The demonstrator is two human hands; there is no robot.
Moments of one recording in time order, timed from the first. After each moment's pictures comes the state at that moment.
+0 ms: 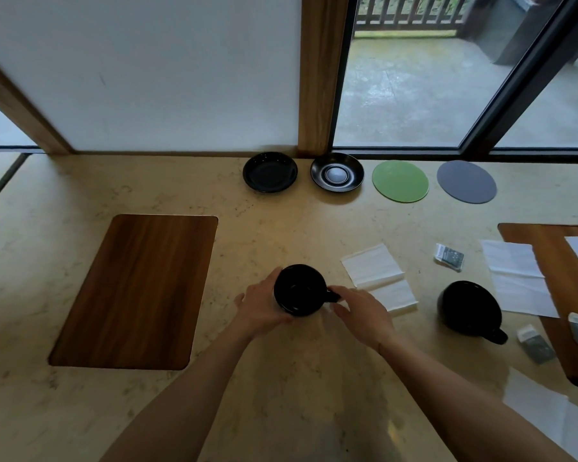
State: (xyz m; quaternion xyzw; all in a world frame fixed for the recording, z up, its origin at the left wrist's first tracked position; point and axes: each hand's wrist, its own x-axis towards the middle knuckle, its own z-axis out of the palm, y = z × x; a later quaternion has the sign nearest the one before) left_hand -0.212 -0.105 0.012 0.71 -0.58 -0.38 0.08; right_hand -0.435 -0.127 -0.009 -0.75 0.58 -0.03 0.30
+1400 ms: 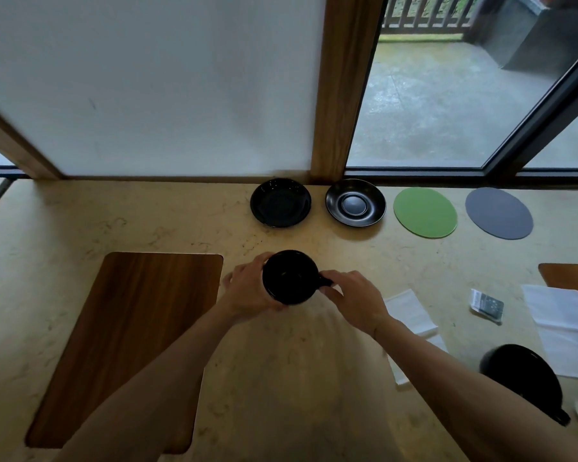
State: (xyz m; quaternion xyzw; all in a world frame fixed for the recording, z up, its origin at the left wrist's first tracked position) left_hand -0.134 -0.228 0.025 0.70 -0.61 -0.34 0.16; right_hand -0.365 -0.256 0.003 -0.79 0.54 -0.11 0.26
